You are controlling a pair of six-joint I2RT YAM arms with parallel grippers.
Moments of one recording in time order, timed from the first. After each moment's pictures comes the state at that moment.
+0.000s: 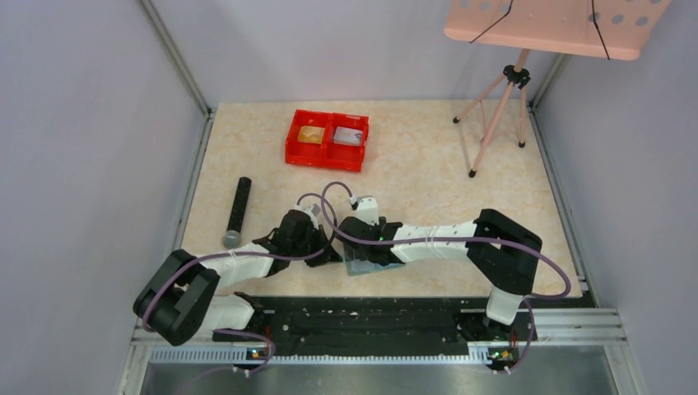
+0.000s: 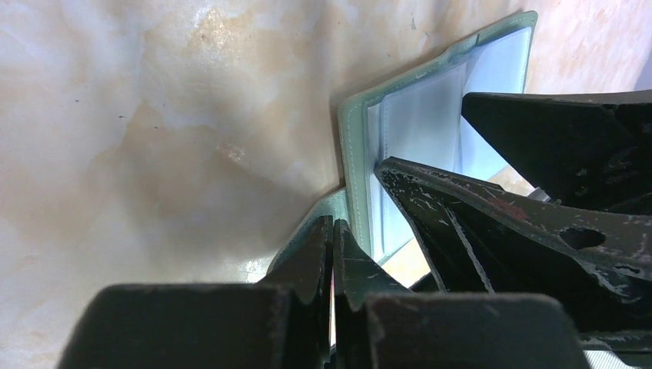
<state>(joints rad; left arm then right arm) -0.57 1.28 0.36 0.11 0.33 -0.84 1.14 1.76 1.03 -0.31 0.47 0.81</state>
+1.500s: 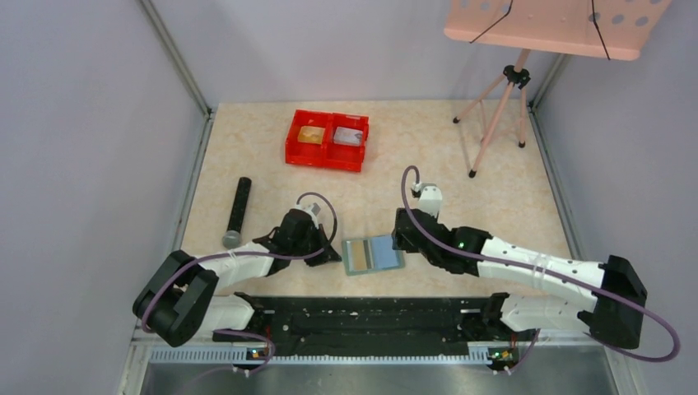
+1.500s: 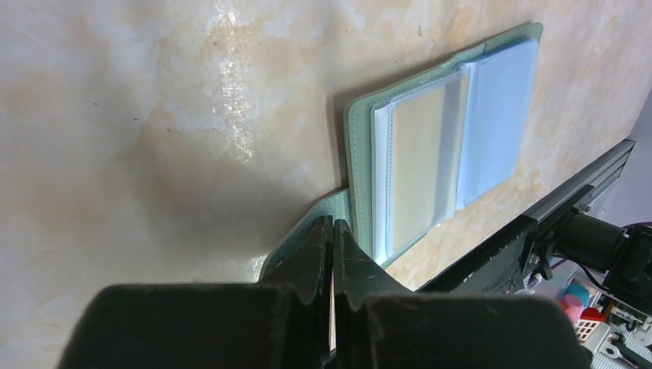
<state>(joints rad) -0.58 1.28 0.37 0.08 0.30 -0.84 1.05 1.14 0.78 -0.52 0.59 0.84</state>
